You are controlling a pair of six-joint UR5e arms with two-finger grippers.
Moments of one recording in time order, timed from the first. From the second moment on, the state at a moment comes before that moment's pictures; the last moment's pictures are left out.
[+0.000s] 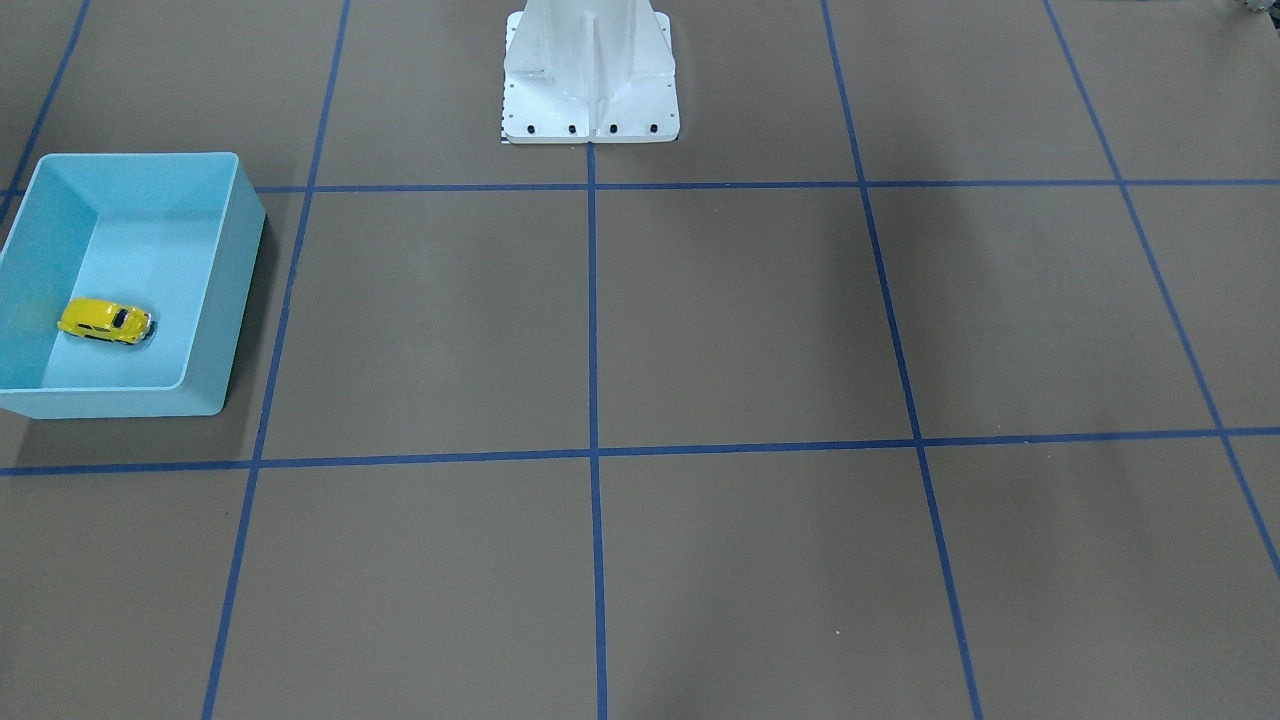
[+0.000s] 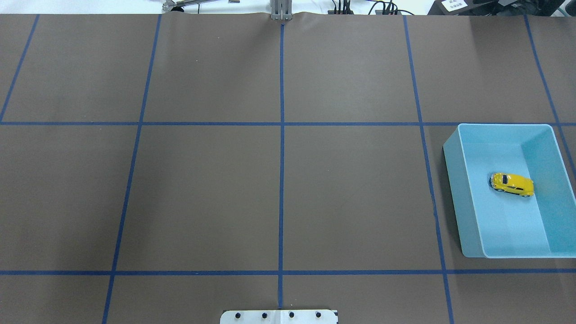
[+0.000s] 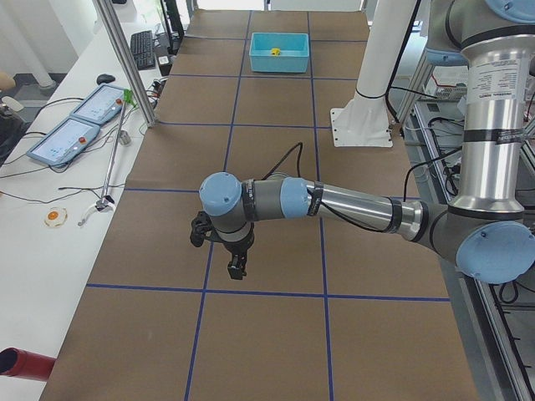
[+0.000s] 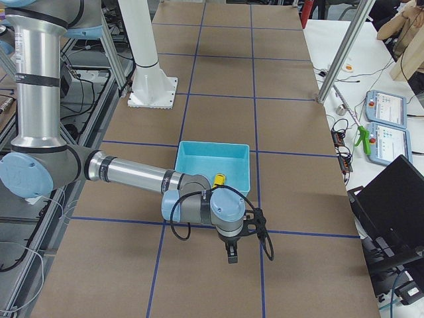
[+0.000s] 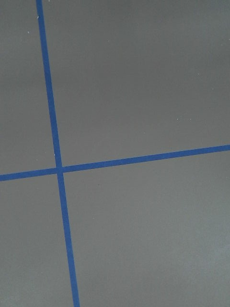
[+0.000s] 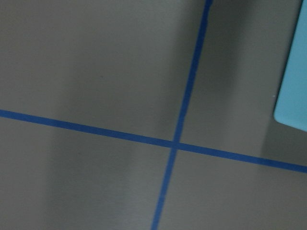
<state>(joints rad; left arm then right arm) -1.58 -1.55 -1.79 -1.26 -2.40 0.23 1.69 -1.64 1.50 -1.43 2.31 -0.18</state>
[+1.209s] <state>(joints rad) -1.58 -1.54 -1.80 -1.26 -2.40 0.23 1.71 -1.59 1.50 -1.52 2.25 -0.19</state>
